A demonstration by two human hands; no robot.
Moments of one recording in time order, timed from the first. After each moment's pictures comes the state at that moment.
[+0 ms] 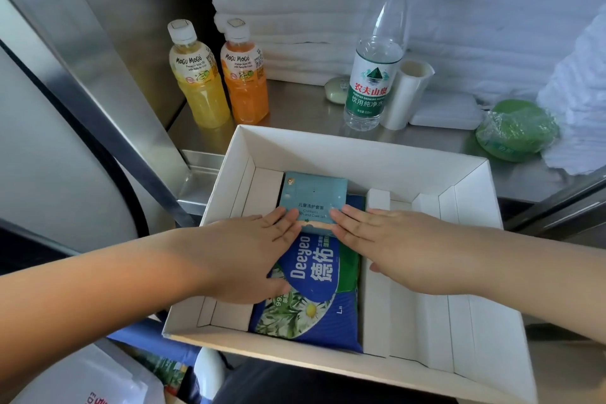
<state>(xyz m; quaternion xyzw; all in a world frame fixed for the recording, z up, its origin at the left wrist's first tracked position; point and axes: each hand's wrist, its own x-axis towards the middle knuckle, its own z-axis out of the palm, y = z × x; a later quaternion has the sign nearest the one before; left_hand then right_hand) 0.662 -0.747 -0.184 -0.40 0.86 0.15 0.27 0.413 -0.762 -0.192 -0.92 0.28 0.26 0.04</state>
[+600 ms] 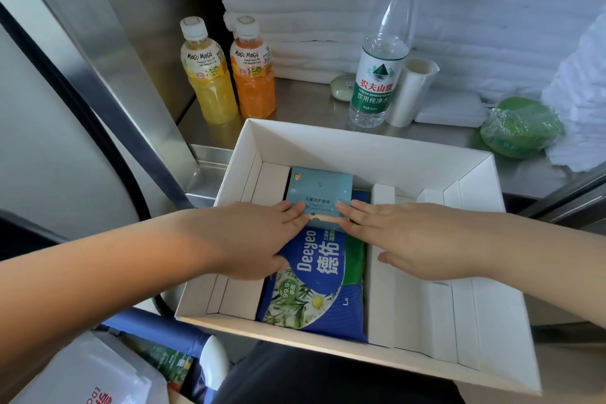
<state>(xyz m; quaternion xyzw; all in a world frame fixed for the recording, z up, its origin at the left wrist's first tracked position) 0.656 -0.751 -0.168 -0.40 0.86 0.15 0.28 0.415 -0.763 -0.177 -0.91 0.30 0.26 0.10</state>
